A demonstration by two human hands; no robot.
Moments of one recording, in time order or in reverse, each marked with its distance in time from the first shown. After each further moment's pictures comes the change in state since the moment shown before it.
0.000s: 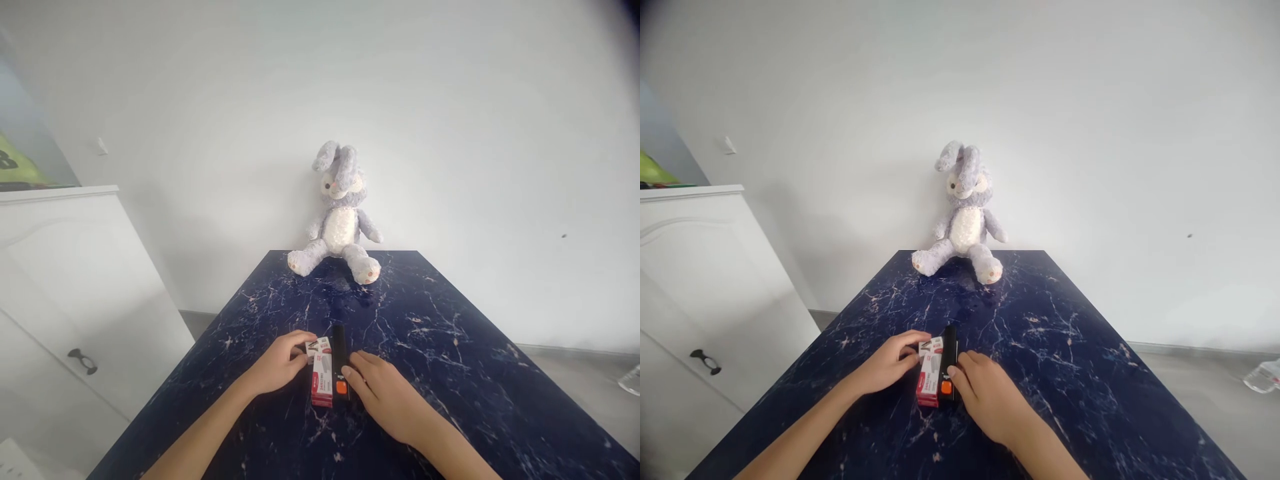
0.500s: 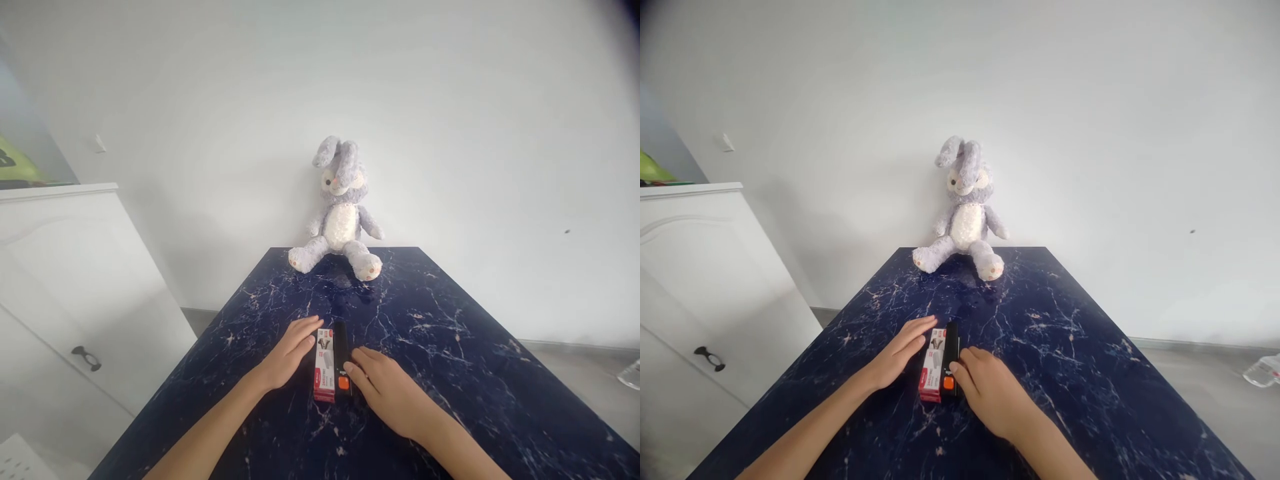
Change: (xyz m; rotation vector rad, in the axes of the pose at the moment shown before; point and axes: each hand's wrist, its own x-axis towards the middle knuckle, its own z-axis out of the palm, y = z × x) left_hand -0.001 0.006 0.005 0.135 0.065 -0.017; right_hand 0.000 0.003 0.004 -0.005 0.014 -0.027
